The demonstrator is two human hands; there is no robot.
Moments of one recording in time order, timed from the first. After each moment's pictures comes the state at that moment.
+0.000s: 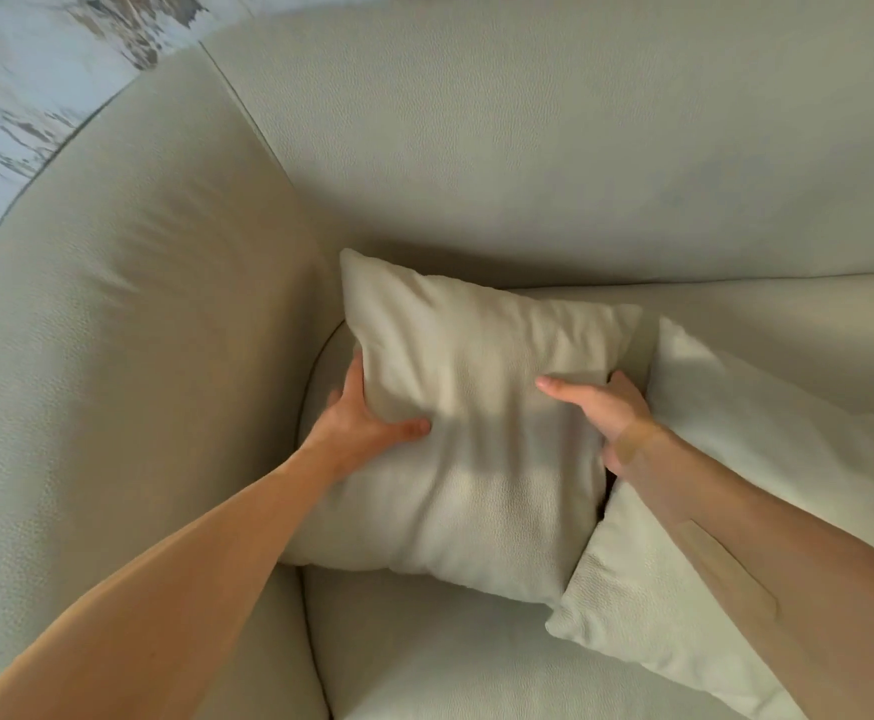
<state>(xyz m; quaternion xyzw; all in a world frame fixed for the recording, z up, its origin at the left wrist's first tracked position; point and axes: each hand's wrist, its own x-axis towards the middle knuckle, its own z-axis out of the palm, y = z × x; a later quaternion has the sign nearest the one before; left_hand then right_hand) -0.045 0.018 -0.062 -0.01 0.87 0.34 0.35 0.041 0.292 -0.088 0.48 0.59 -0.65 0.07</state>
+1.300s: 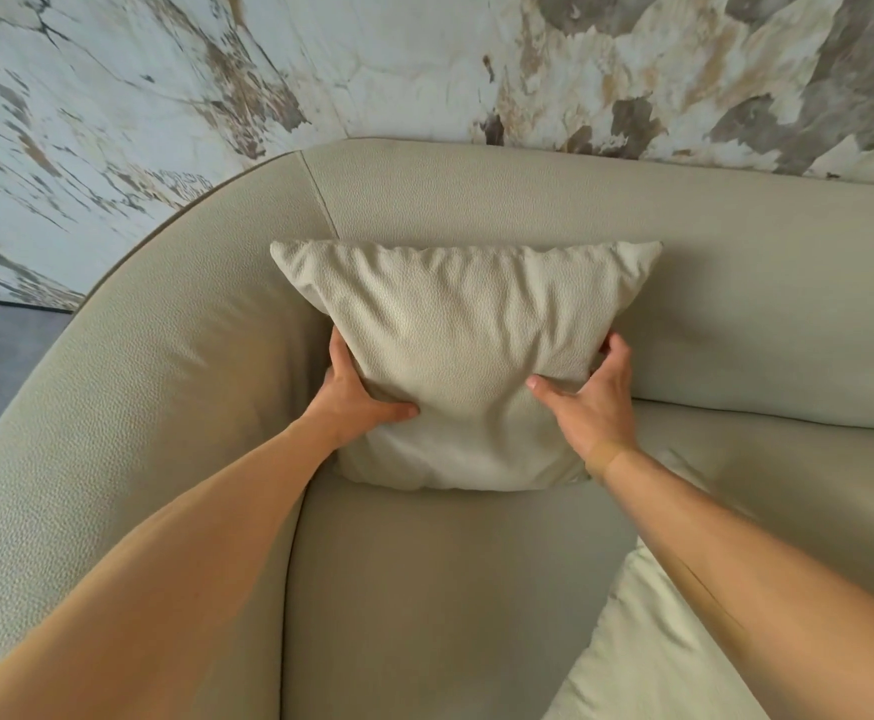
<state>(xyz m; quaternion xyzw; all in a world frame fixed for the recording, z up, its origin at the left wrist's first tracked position) -0.146 0.017 -0.012 -0.04 0.87 0.43 0.24 -0.070 0.280 -0.002 0.28 0.83 -0.47 -0.08</state>
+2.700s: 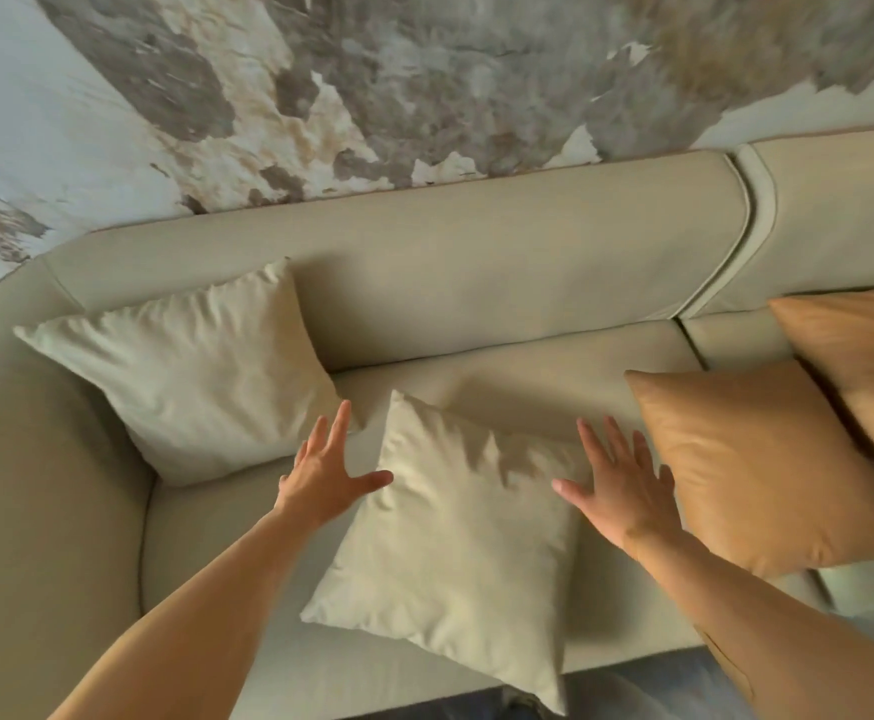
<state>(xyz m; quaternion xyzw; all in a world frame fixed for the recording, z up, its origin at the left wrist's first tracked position) 0.105 0.269 0.082 0.14 0.93 0.19 0.29 0.301 0.567 0.103 0.33 0.91 -0.13 0.20</state>
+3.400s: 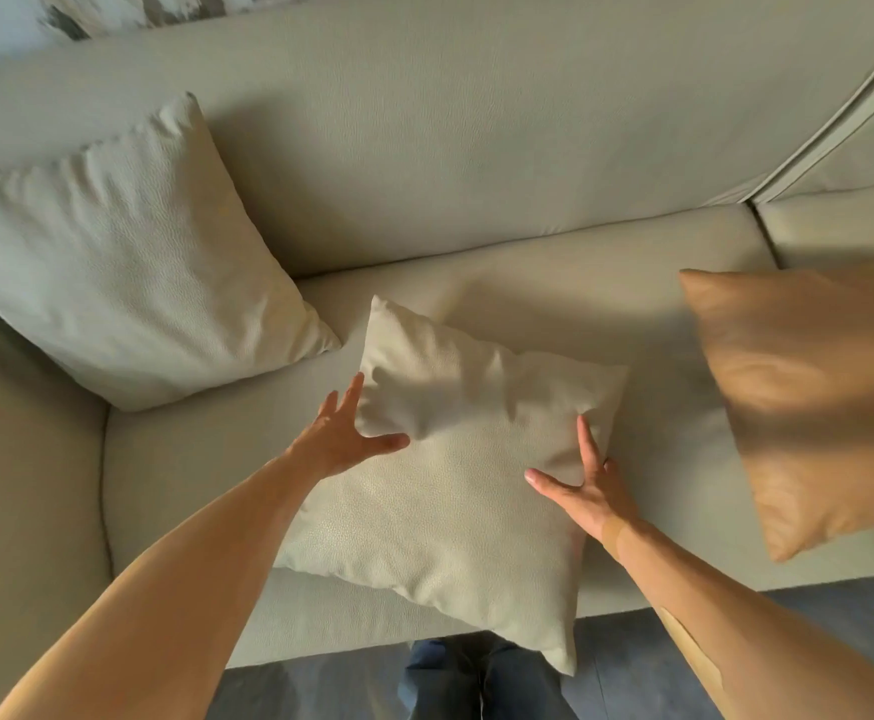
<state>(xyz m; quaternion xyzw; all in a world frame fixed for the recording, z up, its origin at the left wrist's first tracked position) 0.114 0.304 -0.055 0.09 0.88 0.13 0.44 0.326 0.550 -0.062 0.45 0.73 -0.44 0.25</state>
